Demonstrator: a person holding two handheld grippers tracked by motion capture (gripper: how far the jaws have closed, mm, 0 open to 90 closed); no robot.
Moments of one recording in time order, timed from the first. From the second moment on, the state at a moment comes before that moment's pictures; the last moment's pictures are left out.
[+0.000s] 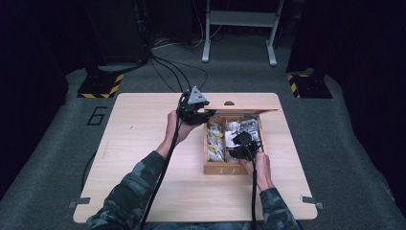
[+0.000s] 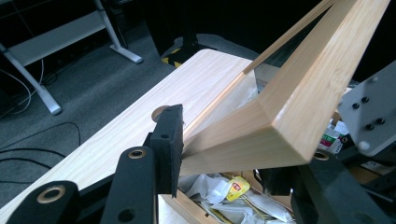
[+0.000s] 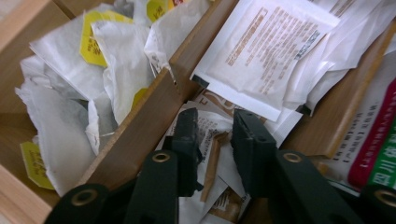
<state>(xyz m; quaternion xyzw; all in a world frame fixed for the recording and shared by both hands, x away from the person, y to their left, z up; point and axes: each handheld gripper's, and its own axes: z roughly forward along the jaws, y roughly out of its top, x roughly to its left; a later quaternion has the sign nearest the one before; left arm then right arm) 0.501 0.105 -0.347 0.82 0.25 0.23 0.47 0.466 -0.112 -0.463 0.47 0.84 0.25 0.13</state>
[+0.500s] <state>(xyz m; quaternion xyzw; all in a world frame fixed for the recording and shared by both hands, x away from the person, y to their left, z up) 0.501 0.106 -0.347 0.82 0.25 0.23 0.46 0.456 -0.119 -0.452 0.45 0.83 0.30 0.13</state>
